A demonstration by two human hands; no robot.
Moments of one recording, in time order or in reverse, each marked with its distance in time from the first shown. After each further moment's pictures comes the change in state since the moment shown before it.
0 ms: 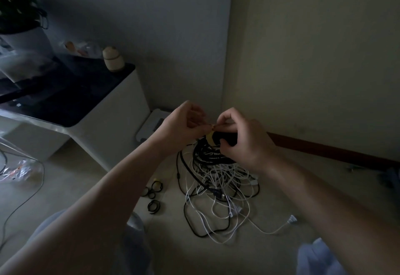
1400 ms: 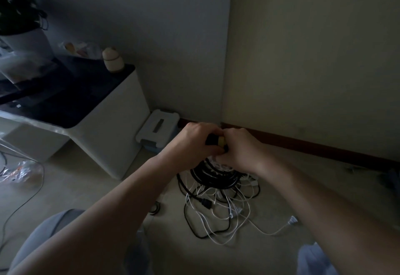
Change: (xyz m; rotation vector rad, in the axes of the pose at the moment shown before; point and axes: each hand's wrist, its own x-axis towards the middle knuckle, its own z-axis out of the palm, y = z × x) left_hand -0.007 -0.003 0.026 0.452 -0.129 0.246; right_hand 0.014 0.007 0.012 -0.399 -0.295 0.238
